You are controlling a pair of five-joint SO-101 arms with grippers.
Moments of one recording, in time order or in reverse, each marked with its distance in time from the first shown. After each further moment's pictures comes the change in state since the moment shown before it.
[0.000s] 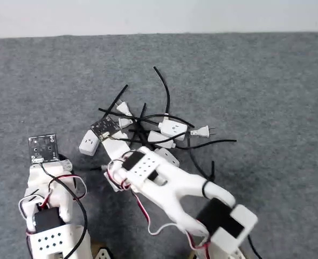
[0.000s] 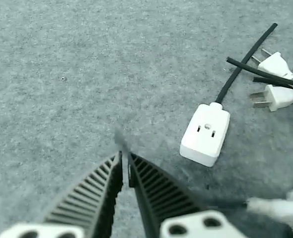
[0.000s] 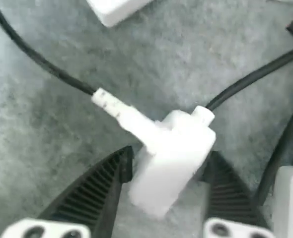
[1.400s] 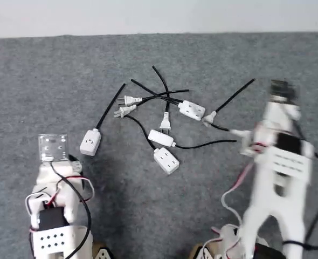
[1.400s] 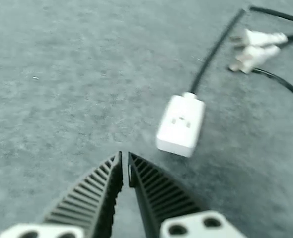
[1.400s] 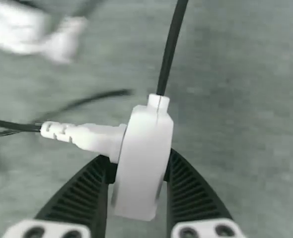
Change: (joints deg) left arm 7.1 0.0 0.0 3.4 2.1; right arm 71.8 -35.0 10.0 17.6 21.5
